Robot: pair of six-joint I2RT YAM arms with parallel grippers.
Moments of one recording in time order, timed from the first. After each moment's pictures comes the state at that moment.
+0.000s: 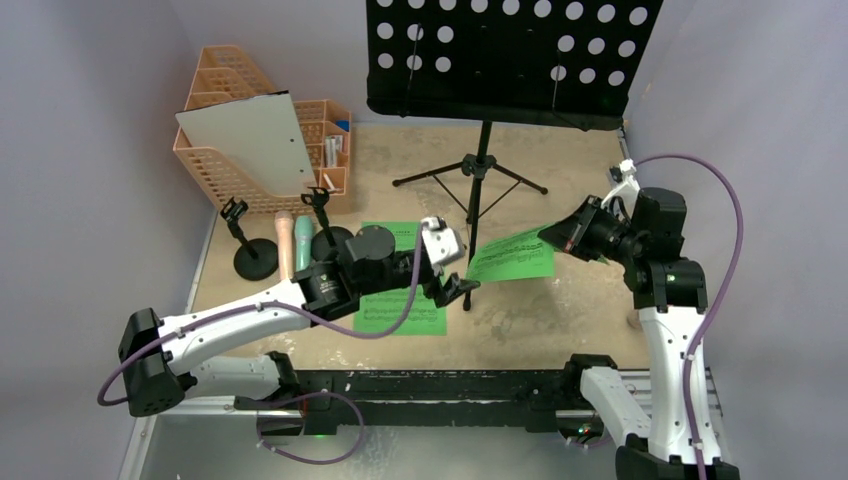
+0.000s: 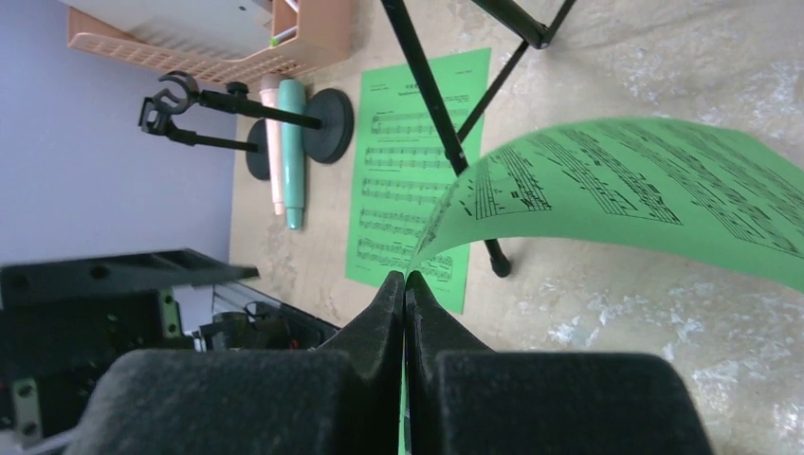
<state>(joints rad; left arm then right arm) -1.05 1.16 0.96 0.04 0.19 0.05 -0.05 0.84 1.13 -0.89 -0.58 0.51</state>
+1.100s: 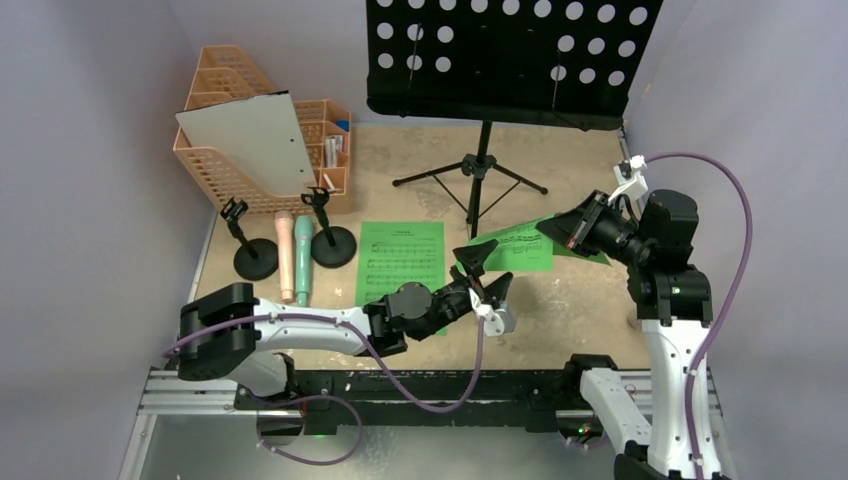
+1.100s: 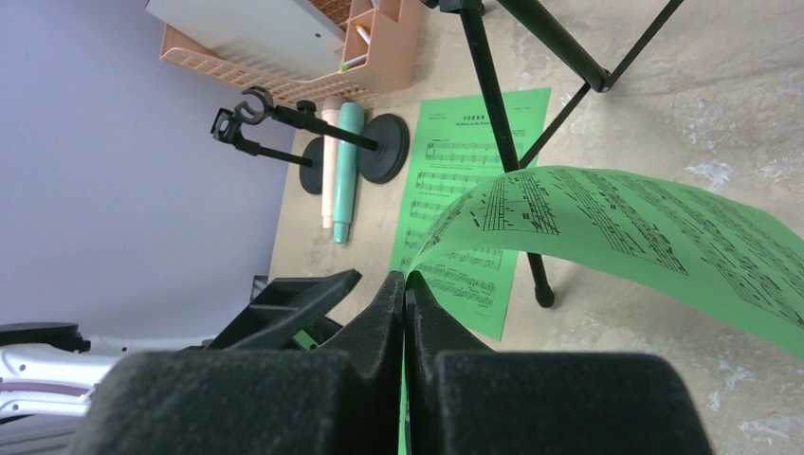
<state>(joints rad) -1.34 1.47 0.80 0.82 -0.27 0.80 -0.05 0.79 1.14 -0.79 -0.65 0.59</state>
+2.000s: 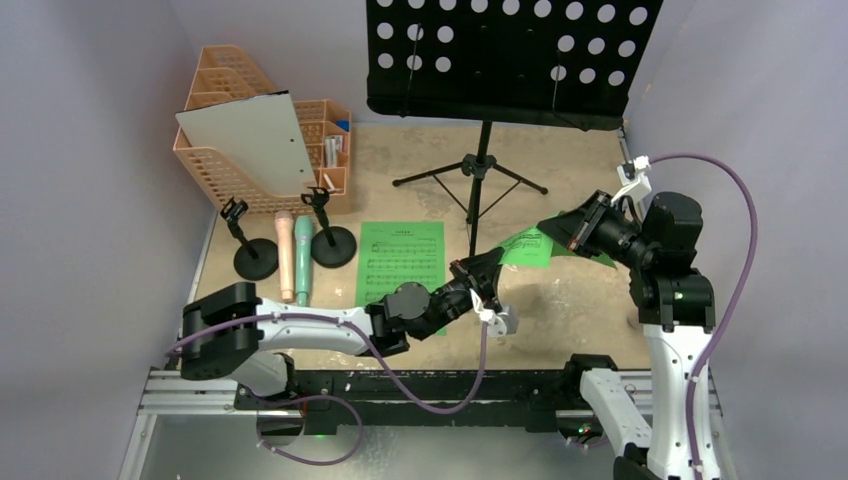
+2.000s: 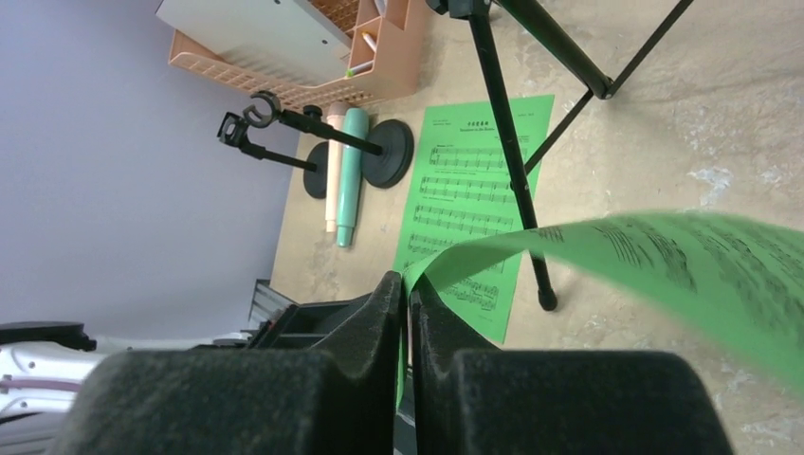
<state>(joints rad) -1.34 1.52 0.81 0.93 -0.31 0.93 -0.05 0.77 1.15 -0.79 -0.65 0.60</state>
